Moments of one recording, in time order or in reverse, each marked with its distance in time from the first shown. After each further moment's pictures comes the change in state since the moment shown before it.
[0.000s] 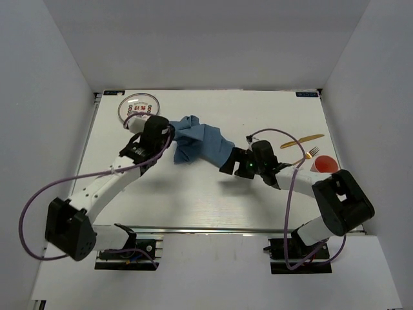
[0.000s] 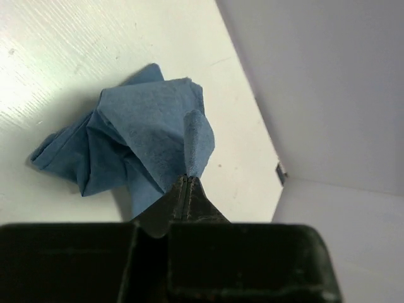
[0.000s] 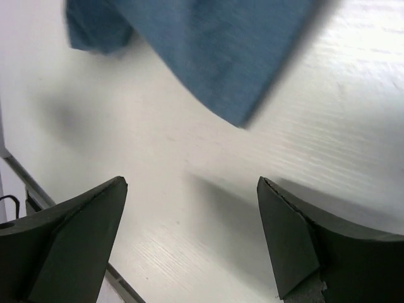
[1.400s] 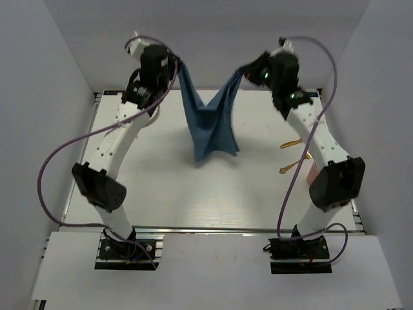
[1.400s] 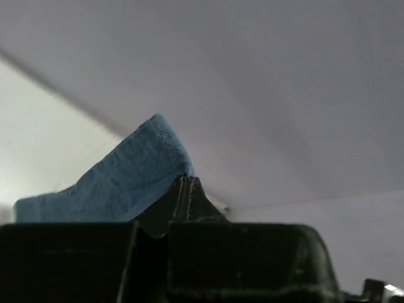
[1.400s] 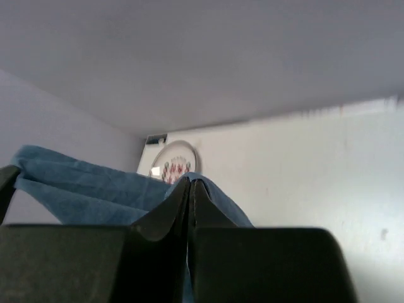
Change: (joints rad) left arm 0.084 0.409 0.865 -0.119 0.053 0.329; right arm -0.175 0.171 0.970 -0.307 0.227 0.029
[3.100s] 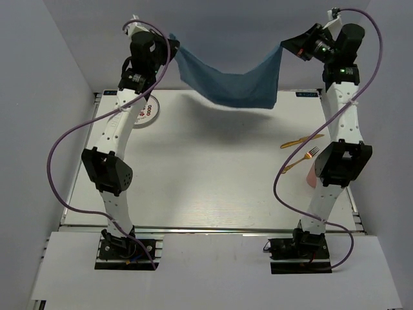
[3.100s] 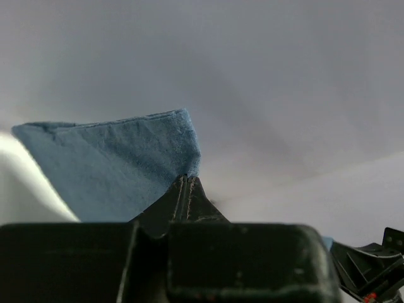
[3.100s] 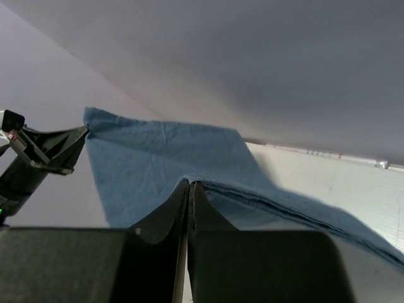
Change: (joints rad) left arm 0.130 0.252 0.297 0.103 0.328 0.084; right arm -0.436 0.349 0.635 -0.084 -0.719 0.020
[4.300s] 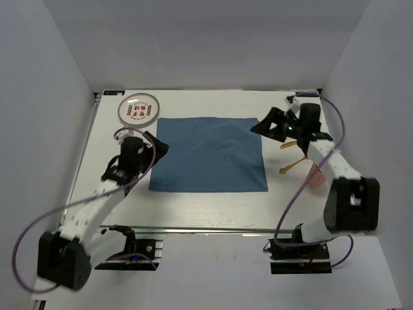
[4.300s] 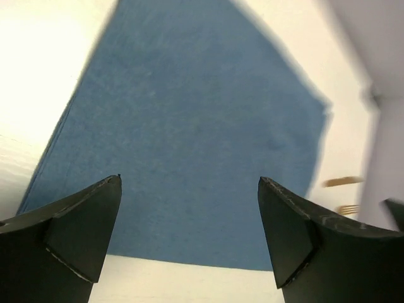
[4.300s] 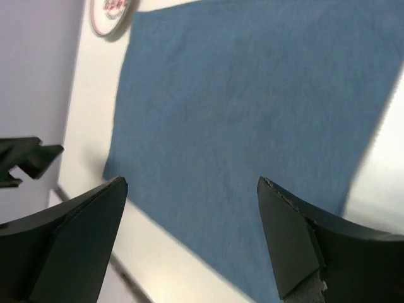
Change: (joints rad) left arm -0.009 -1.075 -1.575 0.076 -0.058 0.002; right arm 0.095 -0.658 -1.311 0.112 0.074 -0.262
